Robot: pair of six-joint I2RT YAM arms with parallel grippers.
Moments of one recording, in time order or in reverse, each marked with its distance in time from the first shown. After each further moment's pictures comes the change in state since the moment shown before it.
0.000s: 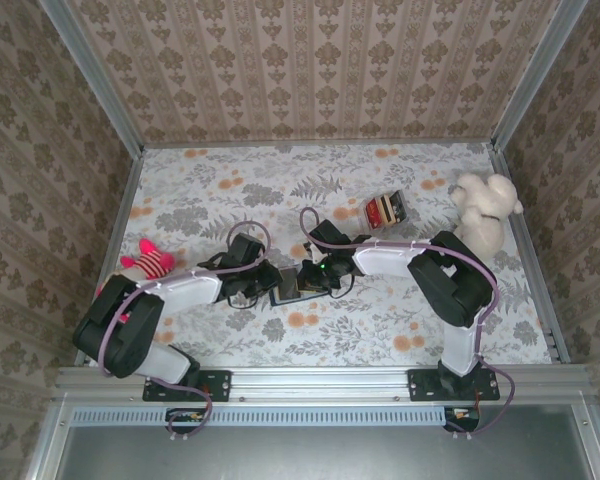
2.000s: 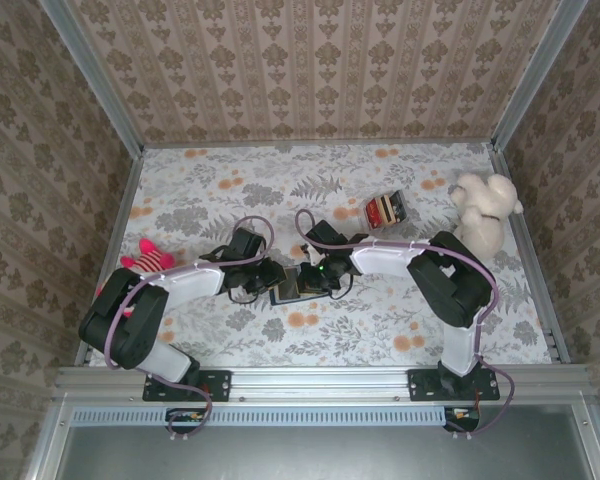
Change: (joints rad) left arm 0.024 0.054 0.066 -0.049 0.080 0.082; right arm 0.013 -0.003 0.022 -0.063 -0.002 -0.050
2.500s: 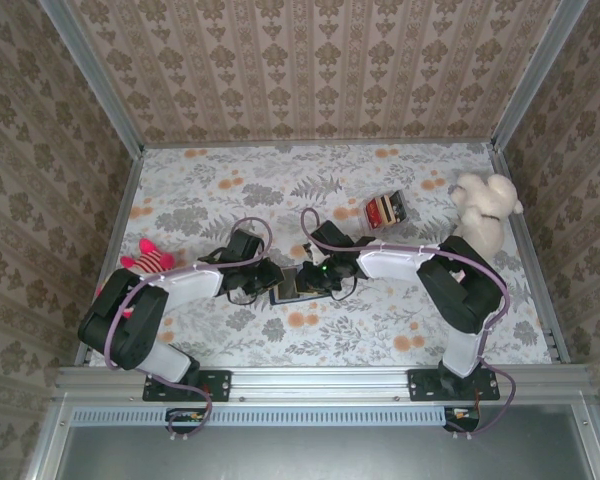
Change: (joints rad) left arm 0.006 -0.004 -0.030 0.039 0.000 -0.015; right arm 0.000 -0.058 -0.053 0.068 -0.030 0.052
